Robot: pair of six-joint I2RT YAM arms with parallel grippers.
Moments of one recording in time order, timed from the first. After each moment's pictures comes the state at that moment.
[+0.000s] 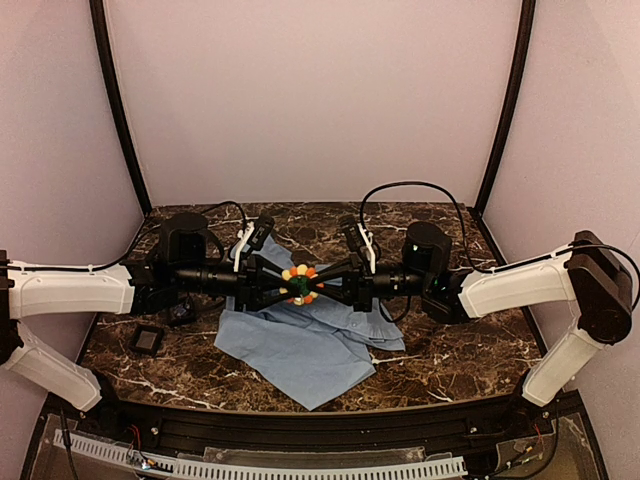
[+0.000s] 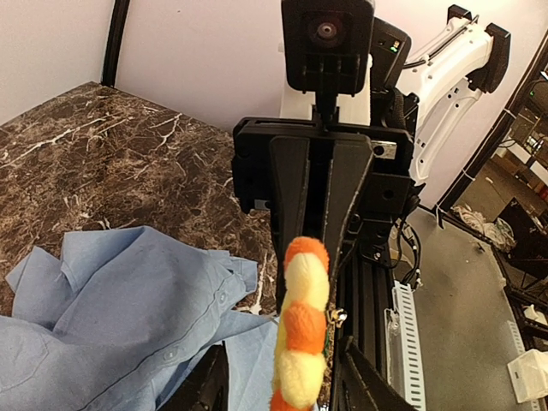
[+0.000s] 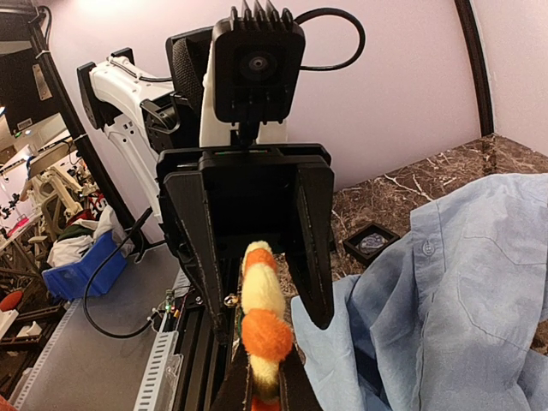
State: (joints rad) left arm -0.79 1.35 0.78 0.30 0.65 -0.18; right arm 0.86 1.58 0.77 0.80 -0.74 0.33
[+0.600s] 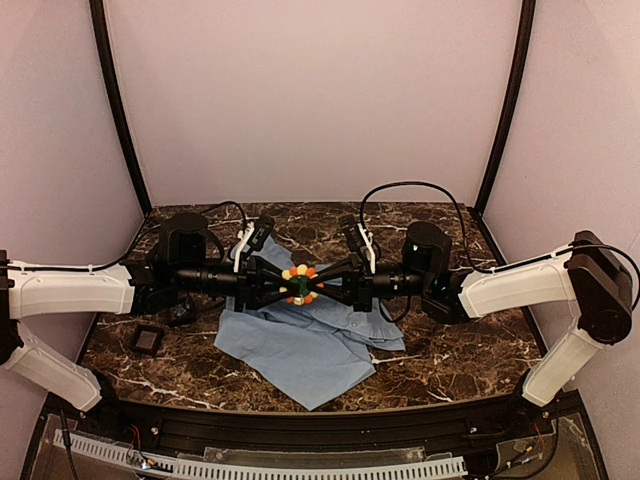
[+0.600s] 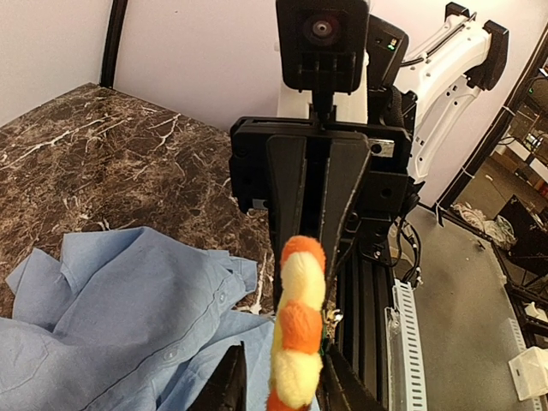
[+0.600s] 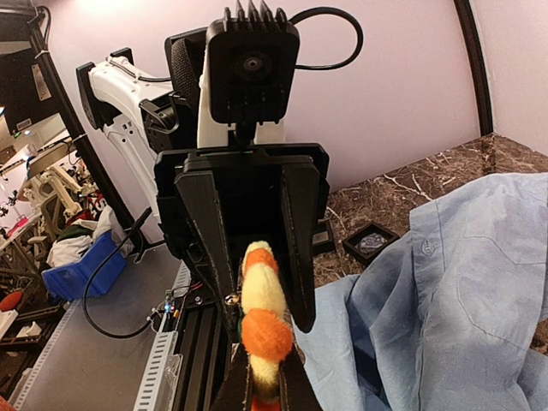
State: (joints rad) left arm -0.79 1.35 0.78 0.30 0.65 -0.17; right arm 0.86 1.58 0.77 0.80 -0.74 0.33
